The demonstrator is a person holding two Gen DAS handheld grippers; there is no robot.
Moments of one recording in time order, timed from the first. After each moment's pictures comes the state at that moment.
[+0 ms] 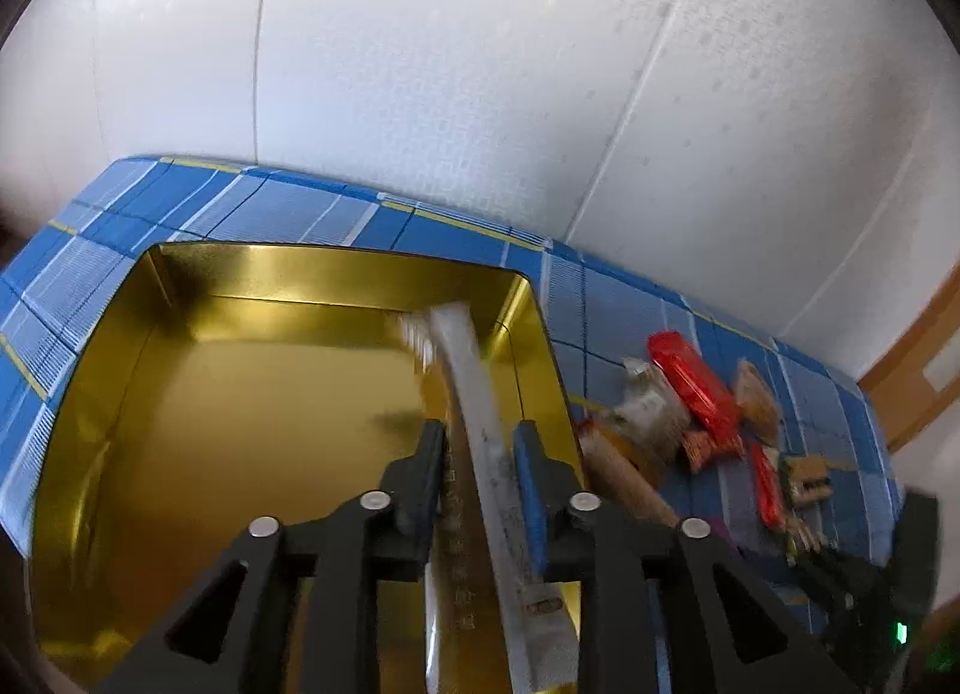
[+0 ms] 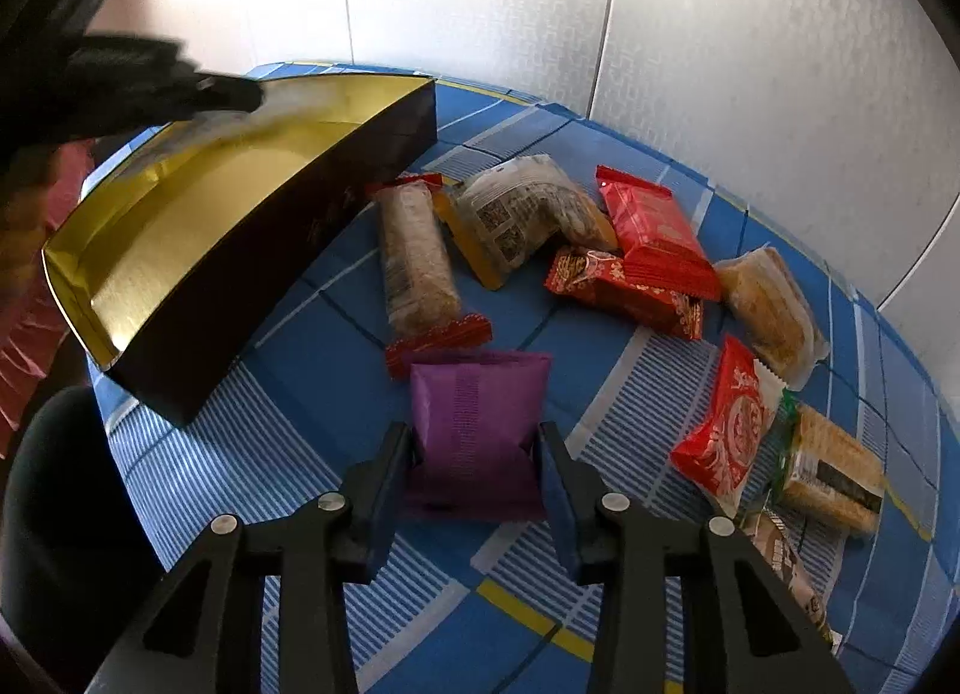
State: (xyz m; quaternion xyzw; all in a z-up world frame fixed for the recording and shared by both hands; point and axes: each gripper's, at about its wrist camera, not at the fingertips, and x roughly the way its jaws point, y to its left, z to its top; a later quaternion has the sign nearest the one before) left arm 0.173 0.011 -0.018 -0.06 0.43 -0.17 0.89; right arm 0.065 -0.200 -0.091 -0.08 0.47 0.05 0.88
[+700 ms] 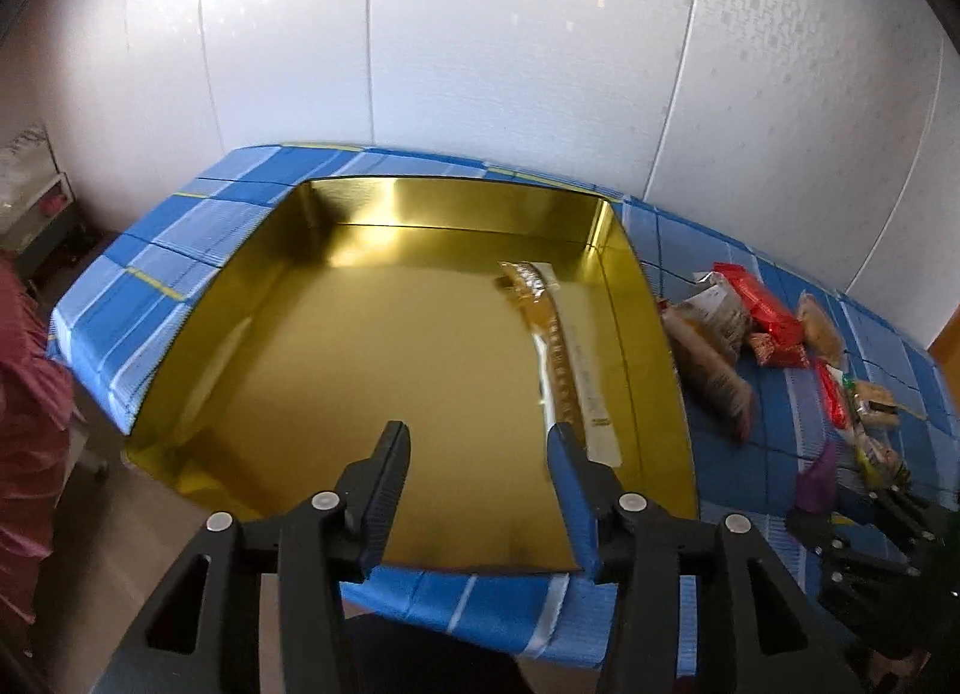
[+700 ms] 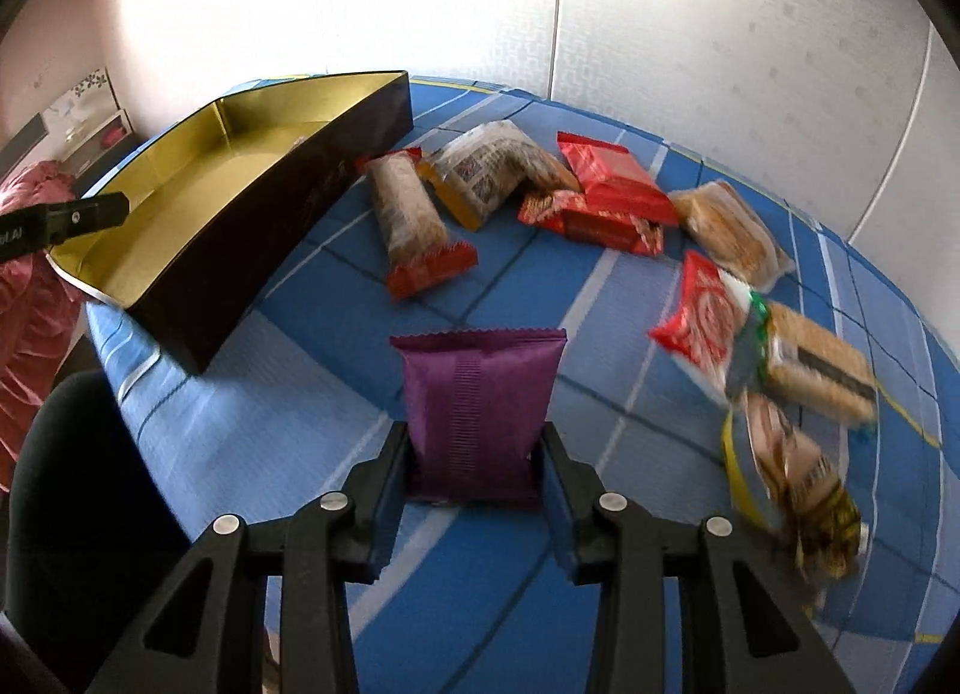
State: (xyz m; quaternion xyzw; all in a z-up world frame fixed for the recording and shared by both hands) left arm 0.066 0.042 -0.025 0.00 0.41 -0.06 0.91; right arm 0.020 -0.203 -0.097 -0.04 0.46 0.02 0.89
